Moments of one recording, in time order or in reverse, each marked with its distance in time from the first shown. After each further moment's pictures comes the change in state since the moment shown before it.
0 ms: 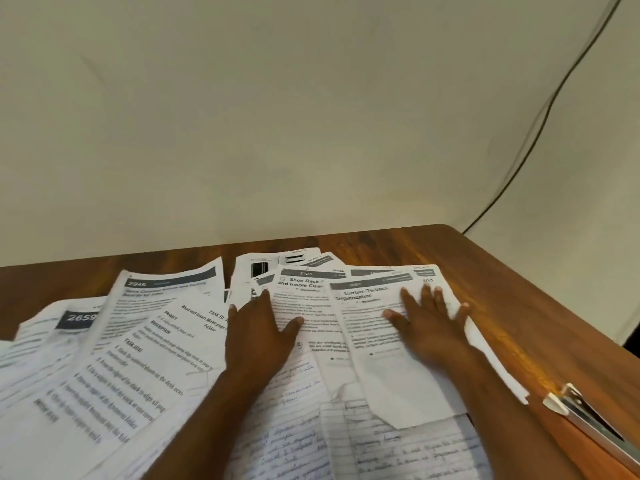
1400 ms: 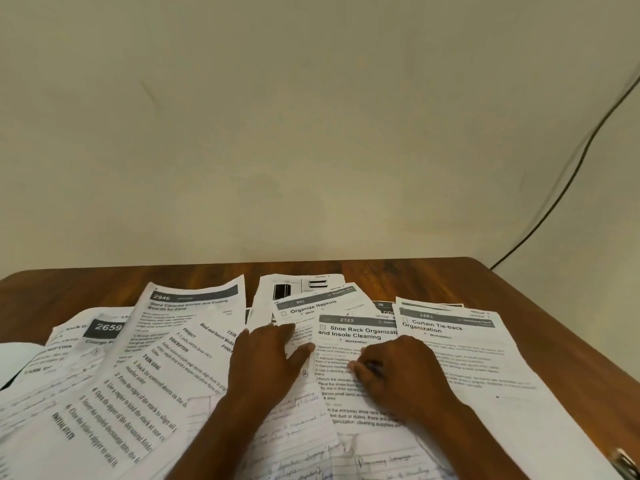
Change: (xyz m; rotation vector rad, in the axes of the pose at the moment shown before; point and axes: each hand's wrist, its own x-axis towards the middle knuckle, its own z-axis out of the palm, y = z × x) left_hand 0.011 -0.034 -0.006 0.108 0.032 0.057; right_hand -0.024 -0.077 0.010 0.066 0.386 -0.488
